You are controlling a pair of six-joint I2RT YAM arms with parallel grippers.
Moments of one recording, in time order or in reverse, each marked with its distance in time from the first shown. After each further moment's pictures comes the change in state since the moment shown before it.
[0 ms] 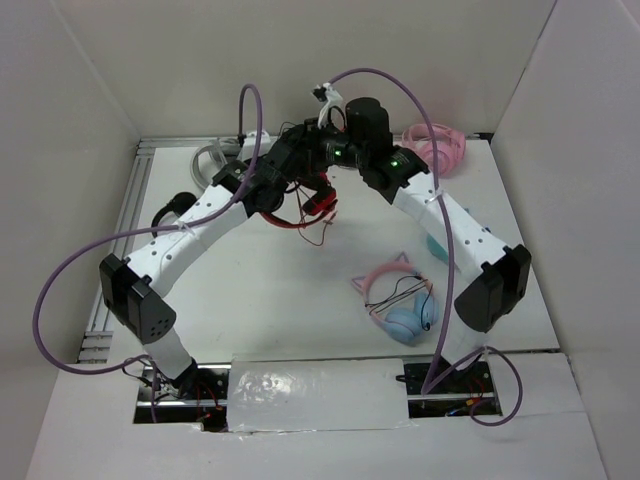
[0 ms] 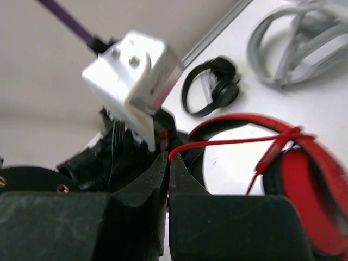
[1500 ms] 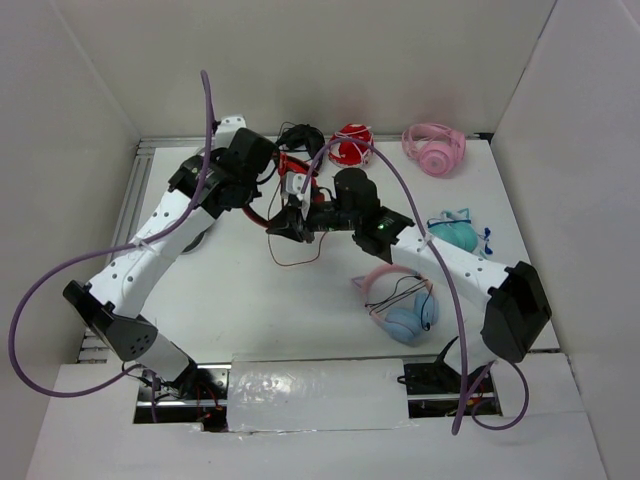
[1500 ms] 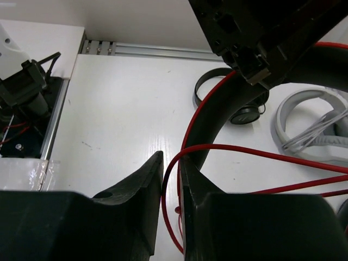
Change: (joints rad) left arm 0.039 -0.138 0.080 -0.076 0.069 0.090; right arm 0.178 -0.188 -0.579 0.440 -0.247 -0.696
